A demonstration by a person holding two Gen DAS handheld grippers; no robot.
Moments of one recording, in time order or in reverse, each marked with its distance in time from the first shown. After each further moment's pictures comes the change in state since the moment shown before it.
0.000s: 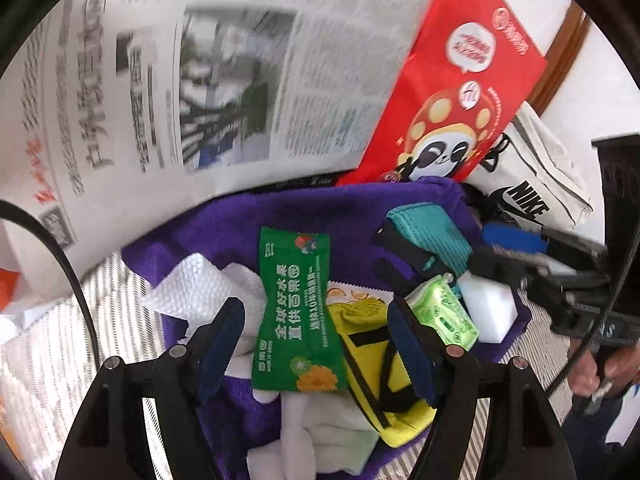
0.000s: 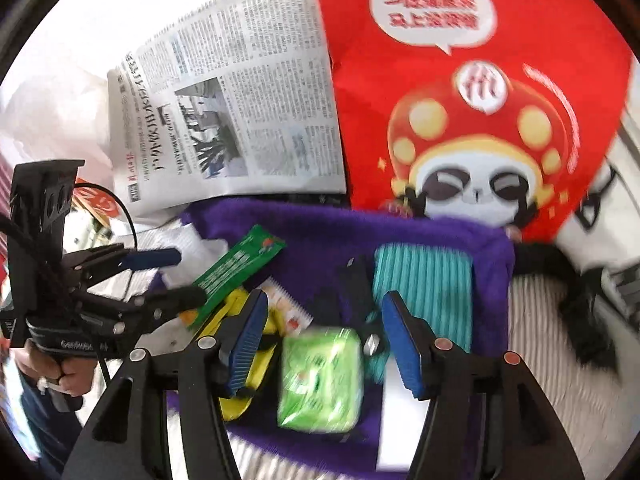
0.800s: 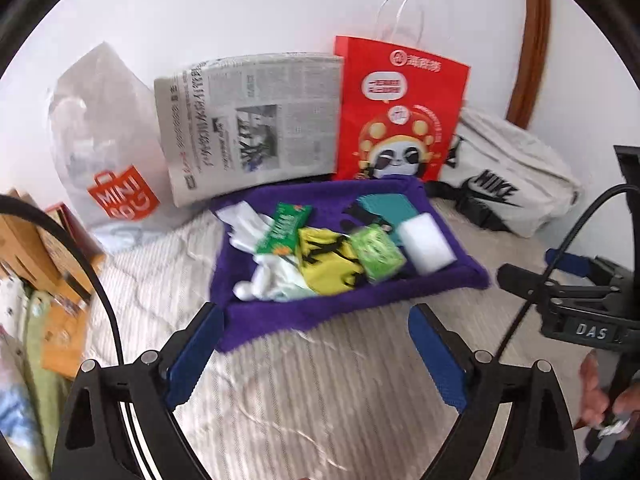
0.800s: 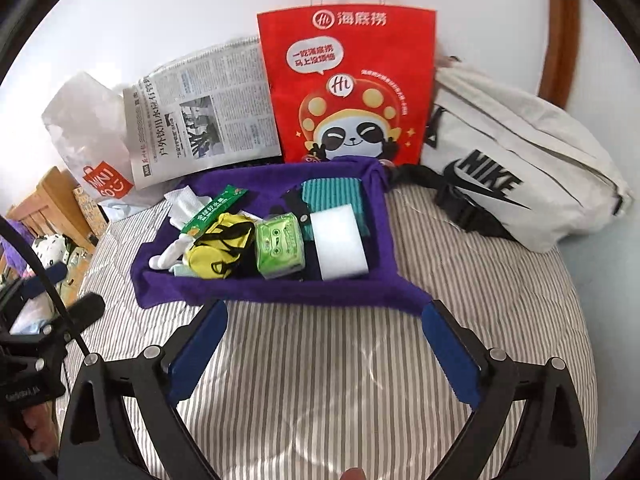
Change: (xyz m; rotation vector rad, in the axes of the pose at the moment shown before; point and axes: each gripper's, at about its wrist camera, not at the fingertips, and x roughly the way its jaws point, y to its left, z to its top) left arm -0.153 -0.131 -0.116 -0.033 -0.162 0.280; right arm -0.153 0.009 -0.121 0.141 -0.074 -0.215
